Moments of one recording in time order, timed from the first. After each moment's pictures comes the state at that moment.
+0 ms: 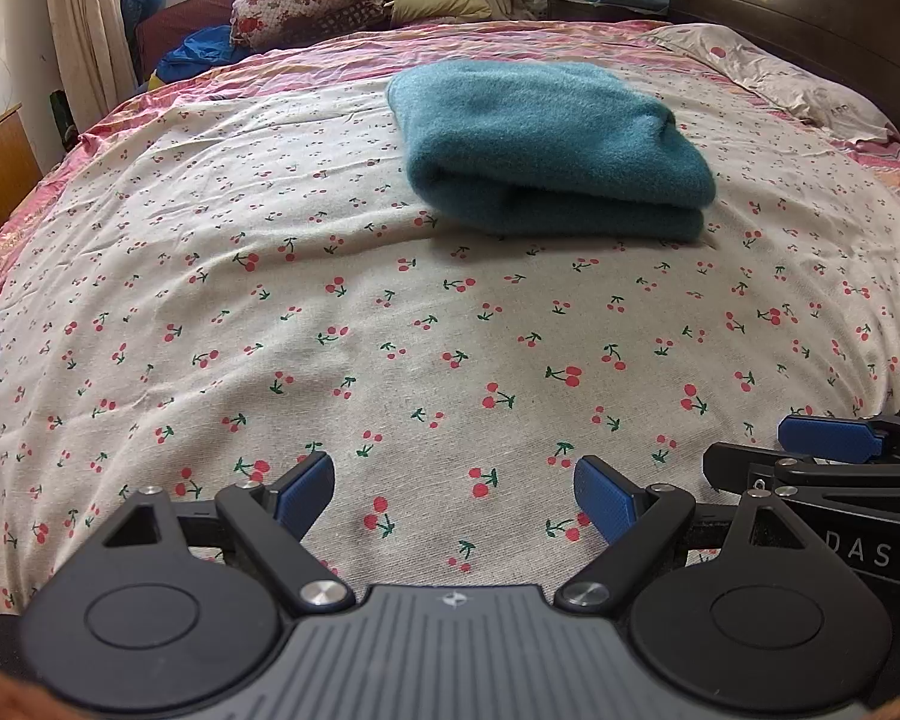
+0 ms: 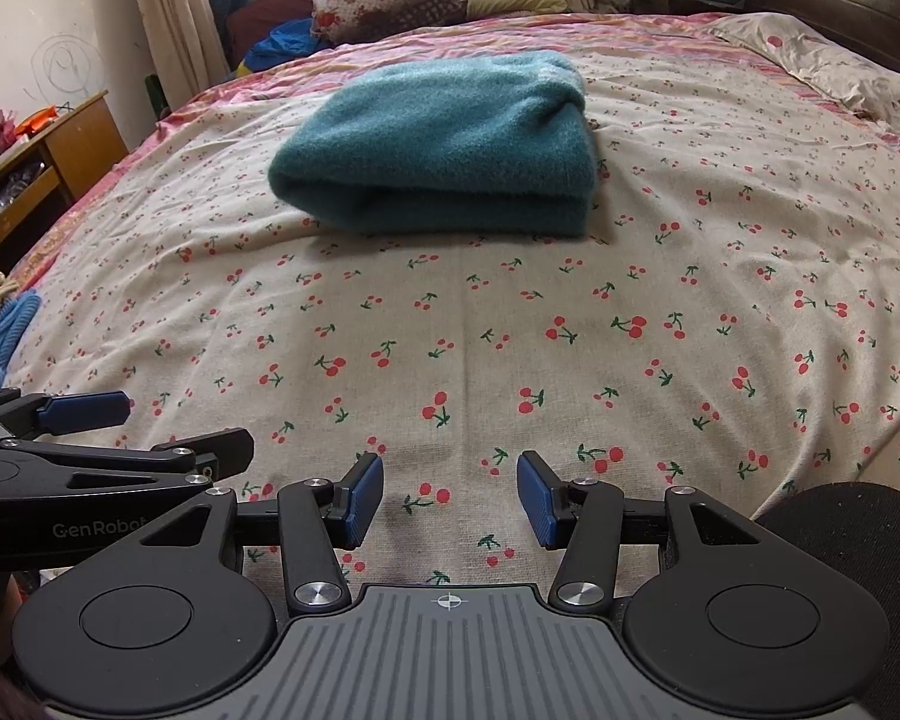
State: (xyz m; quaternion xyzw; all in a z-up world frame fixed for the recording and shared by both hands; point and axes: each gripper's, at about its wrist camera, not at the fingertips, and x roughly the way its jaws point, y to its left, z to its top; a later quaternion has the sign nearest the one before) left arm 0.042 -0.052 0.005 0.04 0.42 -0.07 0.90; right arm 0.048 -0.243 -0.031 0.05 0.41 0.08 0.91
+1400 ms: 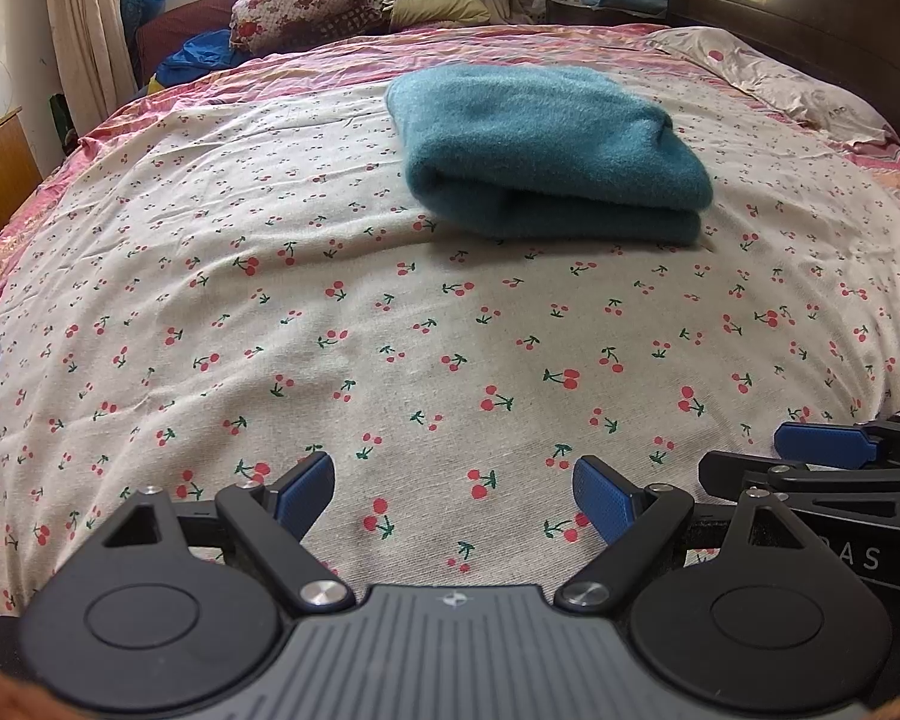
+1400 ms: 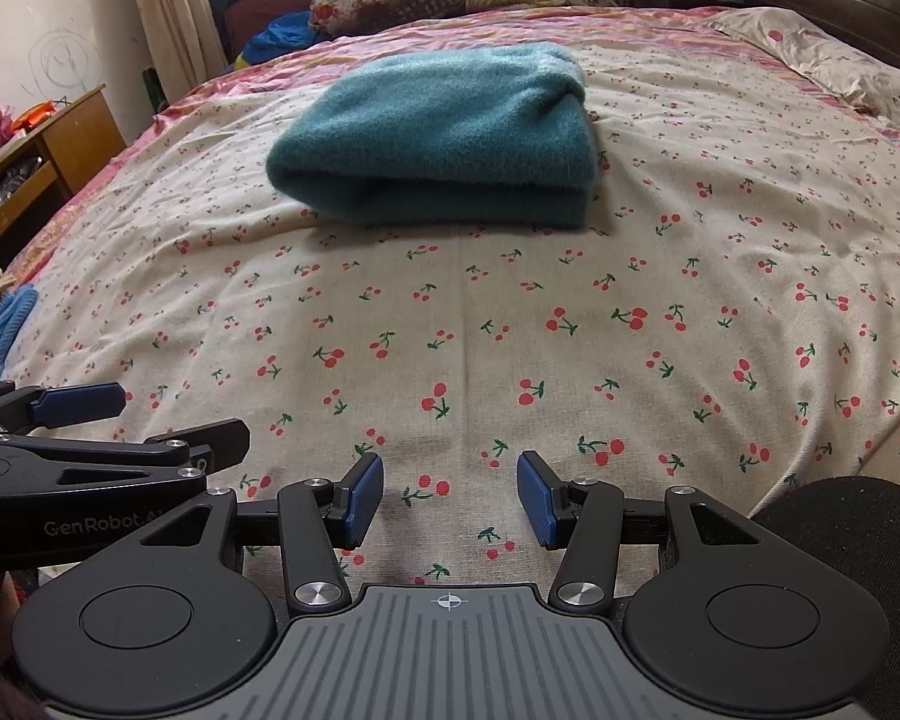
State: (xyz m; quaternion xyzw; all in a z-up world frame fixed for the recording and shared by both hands) left arm 0.040 -0.053 0.007 0.04 0.42 -0.07 0.91; right arm 0.047 -0.241 -0.035 0.05 0.42 0.08 0.90
